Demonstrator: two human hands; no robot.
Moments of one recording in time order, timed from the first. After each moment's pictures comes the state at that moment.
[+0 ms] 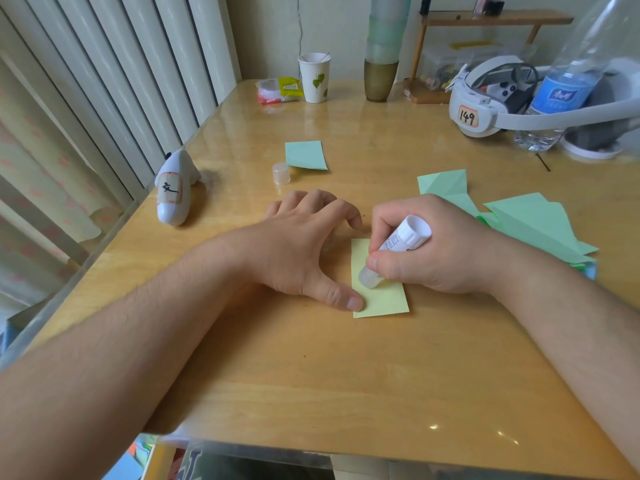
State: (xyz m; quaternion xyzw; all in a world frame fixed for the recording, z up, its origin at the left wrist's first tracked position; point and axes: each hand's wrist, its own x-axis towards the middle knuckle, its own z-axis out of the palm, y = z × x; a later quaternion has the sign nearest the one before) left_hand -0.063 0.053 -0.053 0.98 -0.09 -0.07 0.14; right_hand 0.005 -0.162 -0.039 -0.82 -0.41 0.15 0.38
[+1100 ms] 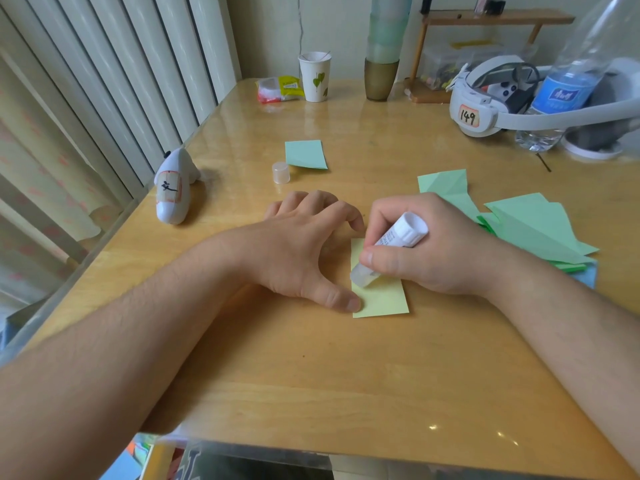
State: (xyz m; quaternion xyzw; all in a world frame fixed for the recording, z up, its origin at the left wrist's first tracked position) left_hand -0.065 0.052 -0.052 0.98 -0.09 -0.08 0.13; right_hand 0.006 -0.159 -0.046 -0.79 -0.43 0.13 0.41
